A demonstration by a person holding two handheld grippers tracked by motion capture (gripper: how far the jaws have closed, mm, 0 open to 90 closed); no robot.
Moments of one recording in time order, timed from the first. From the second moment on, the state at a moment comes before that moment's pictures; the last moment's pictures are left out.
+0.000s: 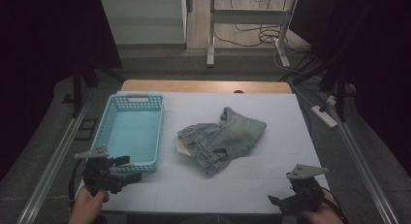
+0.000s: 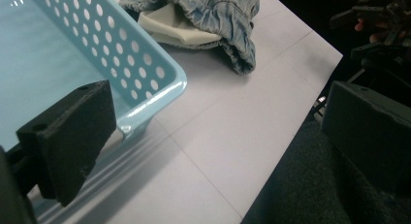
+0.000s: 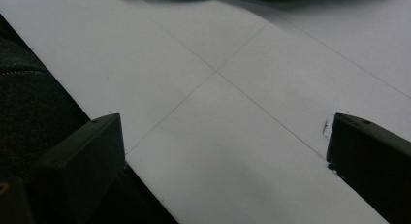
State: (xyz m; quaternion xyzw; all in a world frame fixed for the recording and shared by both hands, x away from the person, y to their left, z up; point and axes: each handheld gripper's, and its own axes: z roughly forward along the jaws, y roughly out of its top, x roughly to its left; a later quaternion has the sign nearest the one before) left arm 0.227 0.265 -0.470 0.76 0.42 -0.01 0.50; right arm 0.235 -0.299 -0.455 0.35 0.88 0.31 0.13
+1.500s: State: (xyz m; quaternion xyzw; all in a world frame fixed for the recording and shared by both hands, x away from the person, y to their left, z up) left arm 0.175 0.305 -0.479 0.74 0.48 0.04 0.48; right arm 0.235 -0.298 -0.456 0.34 0.88 0.31 0.13
